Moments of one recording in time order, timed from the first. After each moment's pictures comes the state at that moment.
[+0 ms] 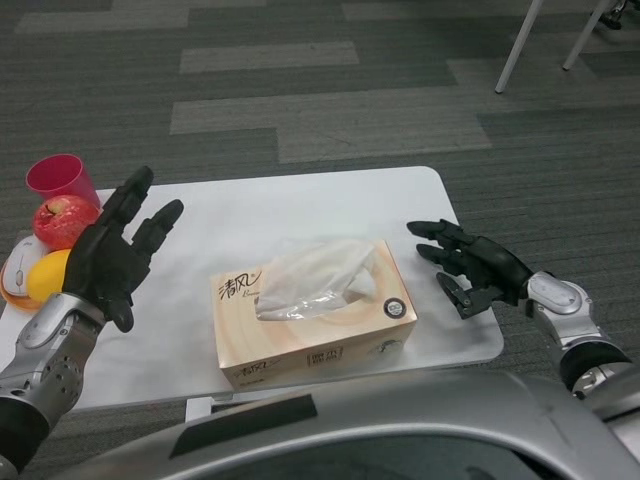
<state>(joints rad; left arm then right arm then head) -0.36 0.44 -0.54 0.61 -0.91 -0.44 -0.38 0.02 -0.52 -0.10 0.80 0.28 -0.61 0.67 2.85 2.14</state>
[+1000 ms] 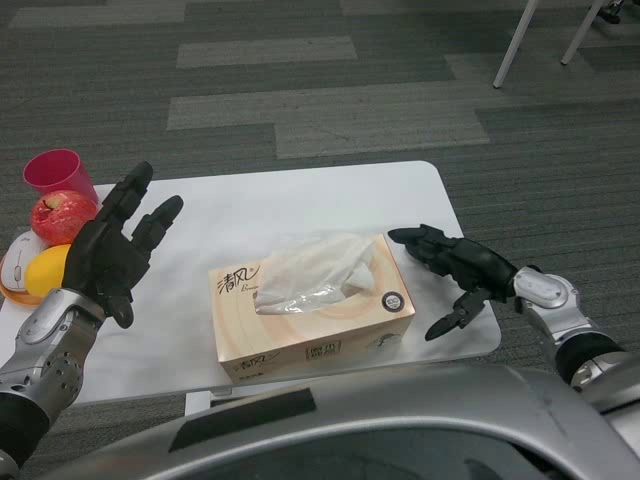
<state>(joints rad) -0.36 0.44 -0.55 0.61 -0.91 -0.44 -0.38 0.01 -0.53 0.02 0.79 0.28 -0.64 0.67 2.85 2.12</state>
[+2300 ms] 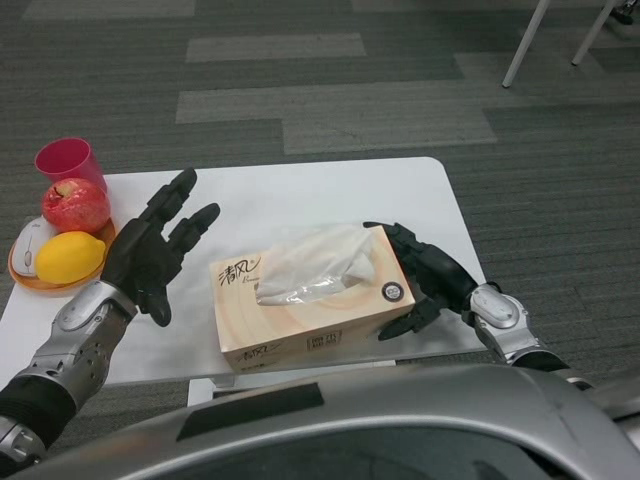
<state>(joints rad) -0.36 0.40 -0.60 0.63 -0.83 -0.42 -0.39 -0.02 -0.34 0.06 0.83 0.20 -0.69 0.49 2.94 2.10</state>
